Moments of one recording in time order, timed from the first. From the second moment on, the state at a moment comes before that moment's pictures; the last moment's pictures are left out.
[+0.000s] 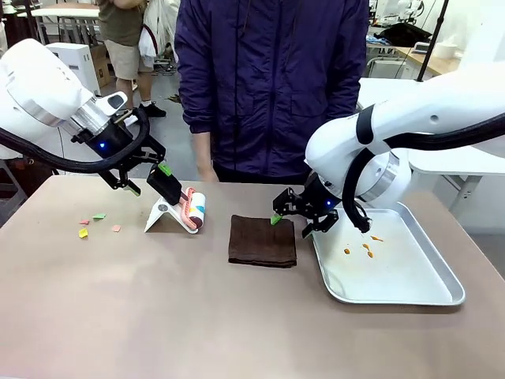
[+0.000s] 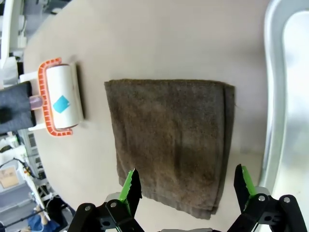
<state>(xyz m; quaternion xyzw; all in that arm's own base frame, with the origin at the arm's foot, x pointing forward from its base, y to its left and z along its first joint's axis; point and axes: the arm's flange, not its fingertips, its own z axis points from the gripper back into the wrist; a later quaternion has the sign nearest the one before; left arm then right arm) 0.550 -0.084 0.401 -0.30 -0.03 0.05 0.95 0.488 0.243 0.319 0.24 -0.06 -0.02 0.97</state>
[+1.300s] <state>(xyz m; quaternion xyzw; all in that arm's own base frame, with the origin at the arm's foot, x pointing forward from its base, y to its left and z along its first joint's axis) 0.549 -0.090 0.400 -0.31 -0.03 0.05 0.95 0.501 0.254 0.305 0.20 -0.02 -0.02 0.98</state>
